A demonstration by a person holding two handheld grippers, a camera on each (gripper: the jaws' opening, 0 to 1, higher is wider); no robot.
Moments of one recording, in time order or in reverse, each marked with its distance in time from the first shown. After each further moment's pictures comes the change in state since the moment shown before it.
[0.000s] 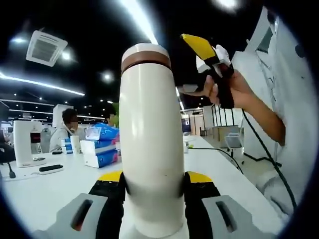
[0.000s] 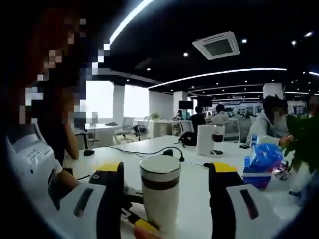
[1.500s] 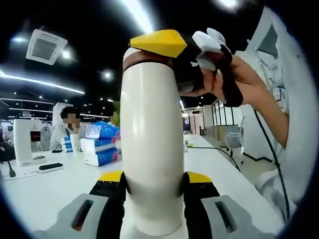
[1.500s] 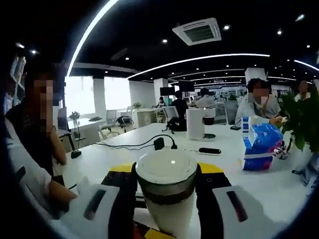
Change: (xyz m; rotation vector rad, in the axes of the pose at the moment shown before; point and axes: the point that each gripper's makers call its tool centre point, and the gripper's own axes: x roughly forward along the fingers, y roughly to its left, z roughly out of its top) left arm -0.001 0.002 0.001 -0.006 0.015 -0.008; right arm 0.057 0.001 -0.029 0.118 0.174 -0.040
